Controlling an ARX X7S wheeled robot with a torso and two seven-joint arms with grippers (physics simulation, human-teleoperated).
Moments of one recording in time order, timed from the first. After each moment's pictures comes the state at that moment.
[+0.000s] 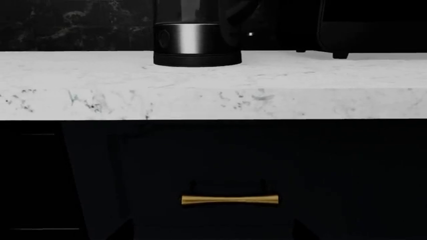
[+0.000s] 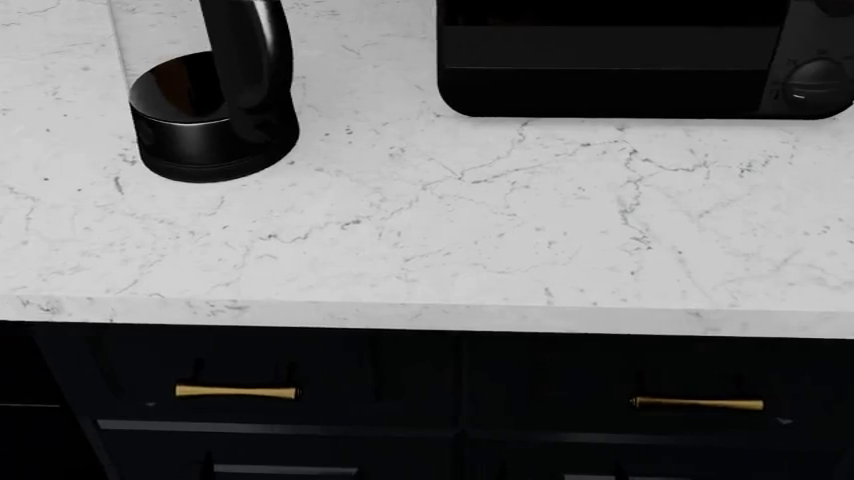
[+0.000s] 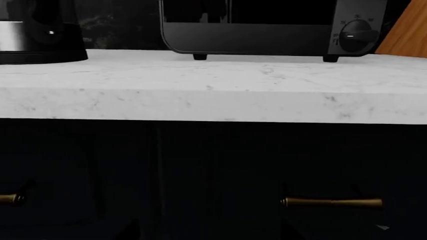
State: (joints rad) left arm 0.00 -0.06 0.06 0.01 -0.05 0.00 -0.06; right arm 0.00 0.06 -0.07 -0.02 0.04 0.01 0.07
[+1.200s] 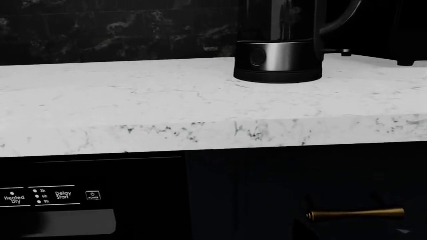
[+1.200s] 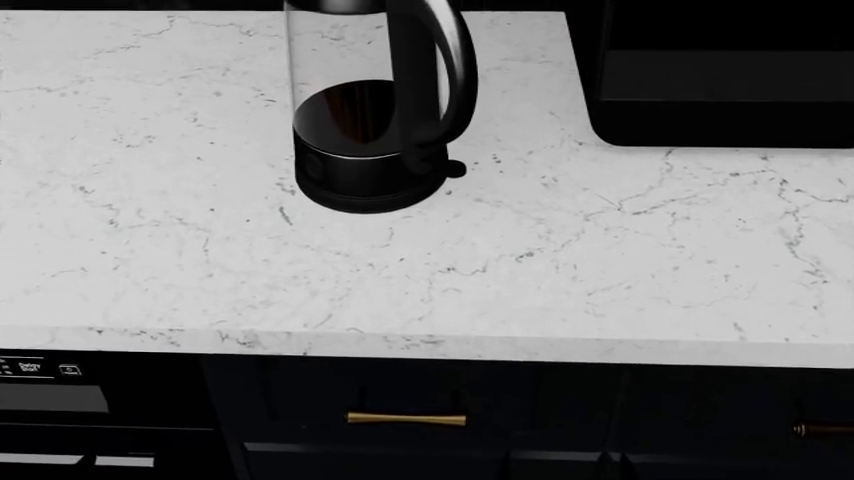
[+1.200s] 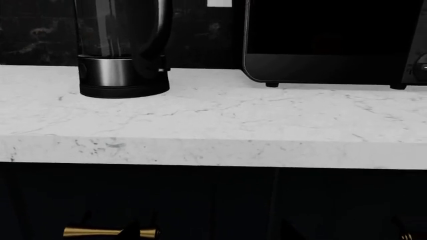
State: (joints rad) left arm 0.00 -0.13 0.15 0.01 -0.09 0.00 -0.14; right arm 0.00 0.14 -0.14 -0.05 0.11 0.01 0.14
